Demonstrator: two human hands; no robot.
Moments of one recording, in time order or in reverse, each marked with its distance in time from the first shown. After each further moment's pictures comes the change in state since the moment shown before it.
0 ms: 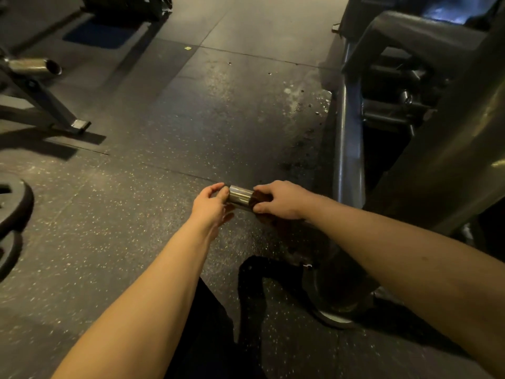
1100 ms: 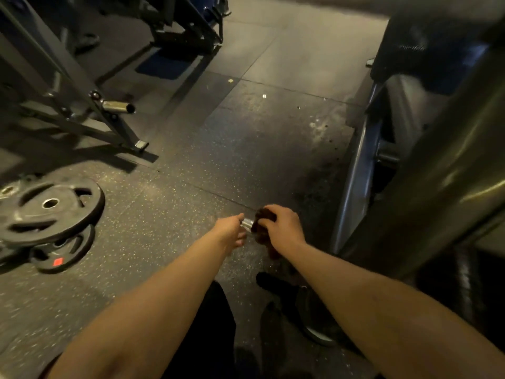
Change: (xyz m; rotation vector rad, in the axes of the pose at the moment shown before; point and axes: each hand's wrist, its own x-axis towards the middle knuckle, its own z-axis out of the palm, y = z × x) left_hand -0.098 0.082 0.029 0.131 0.080 -0.270; right_hand -0.092 -0.057 -0.040 0.522 0.339 0.050
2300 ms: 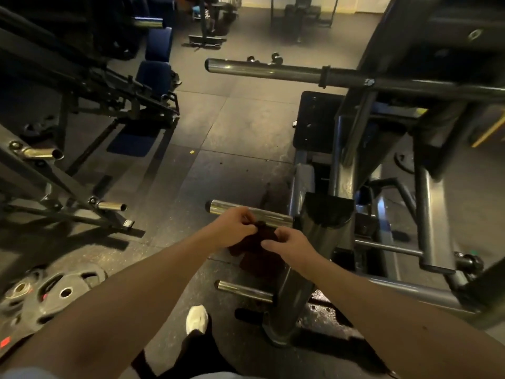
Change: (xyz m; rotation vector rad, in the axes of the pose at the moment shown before) left_hand -0.427 0.384 0.076 0.970 -0.388 0.633; right_hand -0.219 -0.330 -0.361 0.384 -0.002 0.157
